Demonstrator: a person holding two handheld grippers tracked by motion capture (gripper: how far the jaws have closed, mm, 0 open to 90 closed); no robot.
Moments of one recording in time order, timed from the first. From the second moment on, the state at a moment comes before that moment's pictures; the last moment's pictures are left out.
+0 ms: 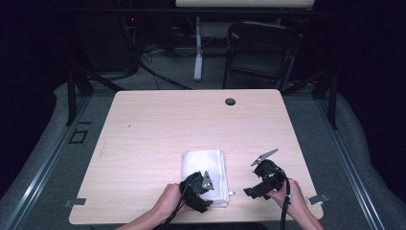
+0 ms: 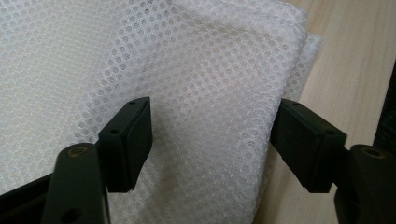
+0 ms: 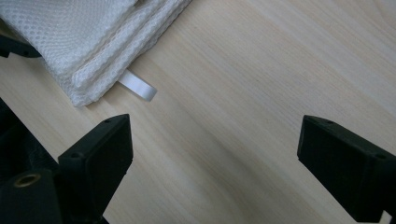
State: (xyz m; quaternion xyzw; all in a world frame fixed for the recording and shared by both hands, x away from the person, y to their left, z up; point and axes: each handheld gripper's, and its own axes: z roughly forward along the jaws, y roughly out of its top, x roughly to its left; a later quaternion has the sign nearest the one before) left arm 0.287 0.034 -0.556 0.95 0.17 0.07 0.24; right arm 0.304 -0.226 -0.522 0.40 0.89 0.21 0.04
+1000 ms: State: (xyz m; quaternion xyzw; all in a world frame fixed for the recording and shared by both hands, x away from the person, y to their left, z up) left arm 0.297 0.042 -0.551 0.95 0.16 0.02 0.27; right arm 0.303 -0.222 -0.526 0.40 0.90 0.20 0.03
